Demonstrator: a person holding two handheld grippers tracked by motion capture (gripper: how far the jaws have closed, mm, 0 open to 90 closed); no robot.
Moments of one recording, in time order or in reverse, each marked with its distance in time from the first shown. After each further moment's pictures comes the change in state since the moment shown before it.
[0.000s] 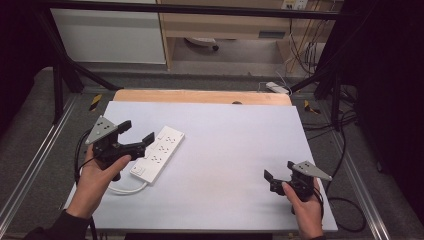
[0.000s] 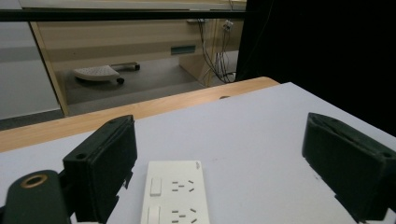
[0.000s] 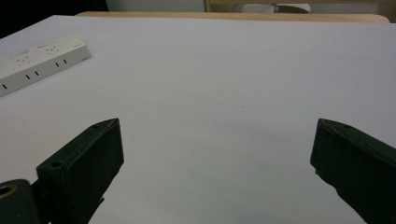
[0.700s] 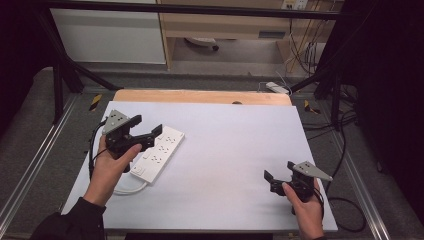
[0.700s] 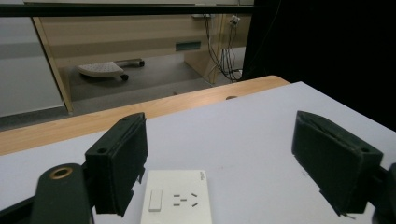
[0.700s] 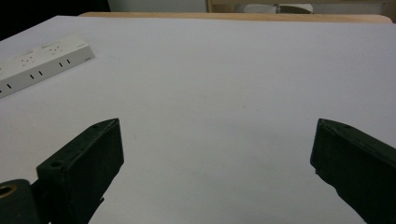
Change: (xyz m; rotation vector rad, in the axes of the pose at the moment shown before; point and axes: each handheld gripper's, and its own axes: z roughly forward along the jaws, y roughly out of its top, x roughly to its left) left arm -0.001 0.004 0.033 0.017 0.028 0.000; right arm 0.001 0.000 -0.001 -0.001 0.008 -0.004
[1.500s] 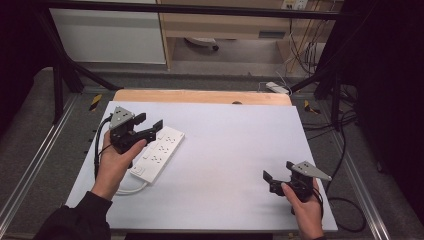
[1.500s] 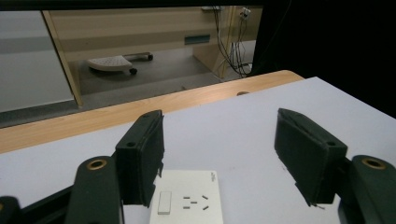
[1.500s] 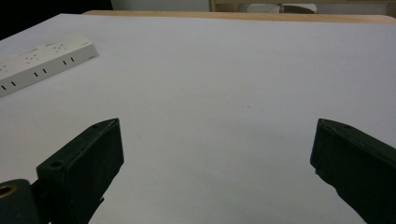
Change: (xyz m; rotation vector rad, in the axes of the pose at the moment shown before) left arm 0.005 0.000 0.015 0.033 0.038 0.002; right arm 0.002 0.000 0.001 0.006 0.011 -0.006
